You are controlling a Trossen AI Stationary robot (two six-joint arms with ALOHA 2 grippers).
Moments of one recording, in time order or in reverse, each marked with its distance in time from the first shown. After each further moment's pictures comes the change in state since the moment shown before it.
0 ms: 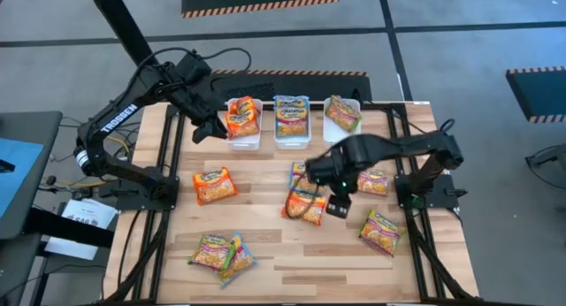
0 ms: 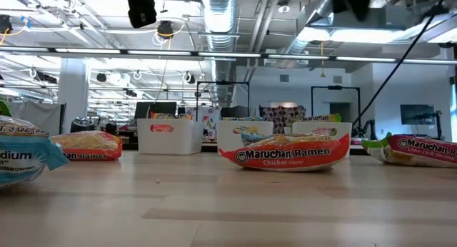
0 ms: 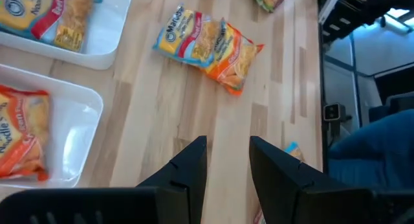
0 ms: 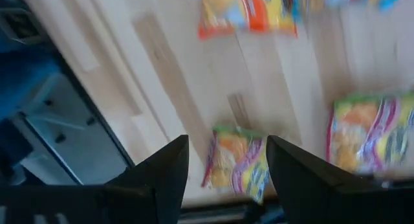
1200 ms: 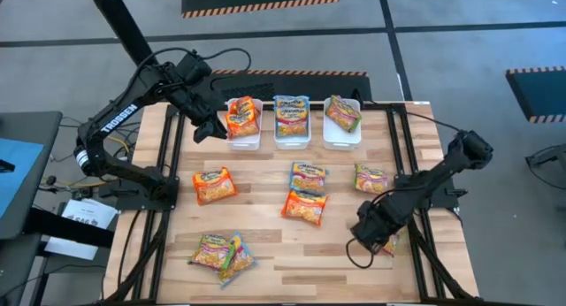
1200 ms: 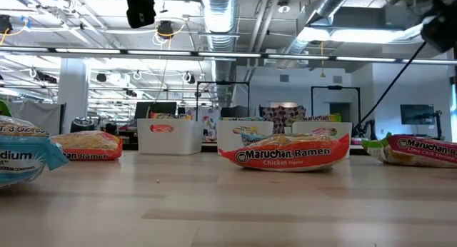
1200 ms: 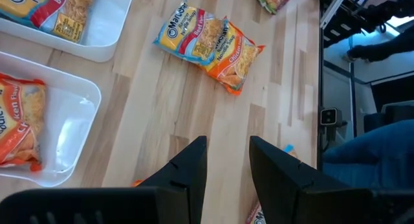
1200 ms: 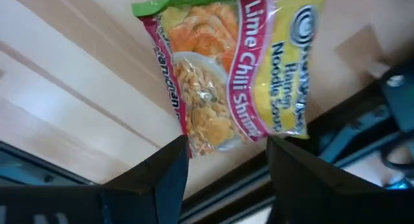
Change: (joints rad) left arm 0.000 0.001 0.000 -0.004 -0.002 -0.053; right arm 0.462 -0.255 -0.763 0.370 -0.024 0.812
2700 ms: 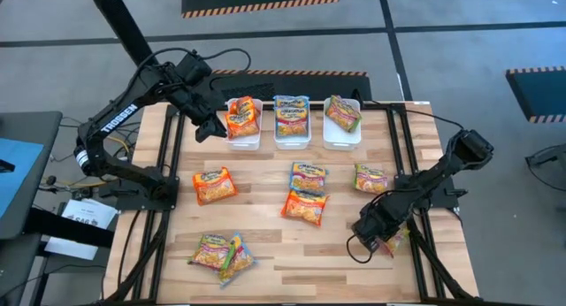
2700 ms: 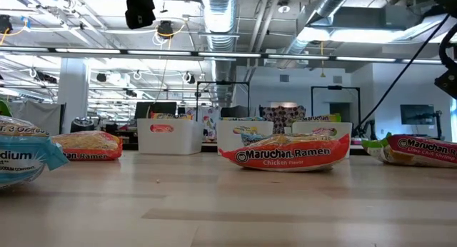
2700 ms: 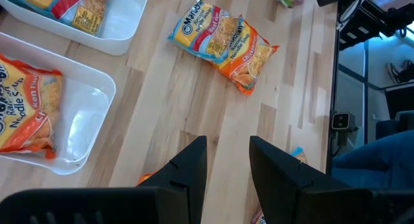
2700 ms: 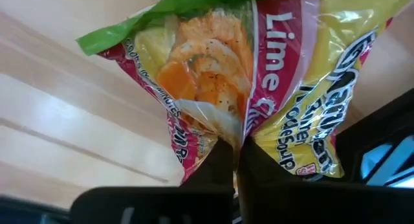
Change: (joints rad) left arm -0.001 0.000 0.000 0.001 -0.053 -0.029; right arm -0.023 0.003 -0.254 0.290 -0.052 0.105
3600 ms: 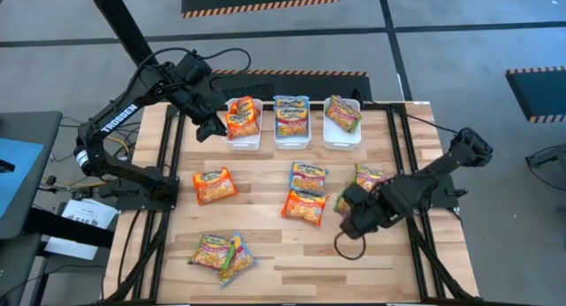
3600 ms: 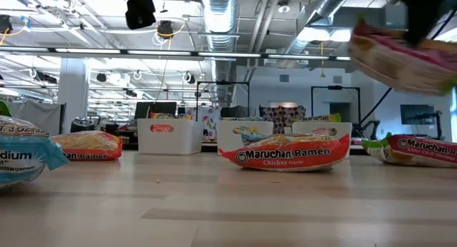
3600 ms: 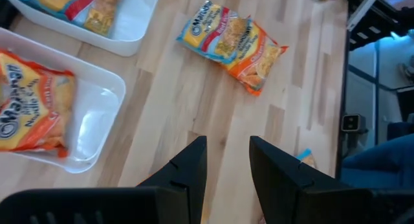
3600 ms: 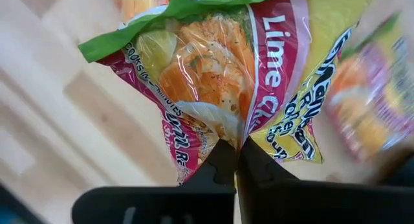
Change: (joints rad) left arm 0.000 0.000 0.000 0.008 -0.034 0.003; right arm -0.056 -0.001 0.520 -0.360 0.545 -0.172
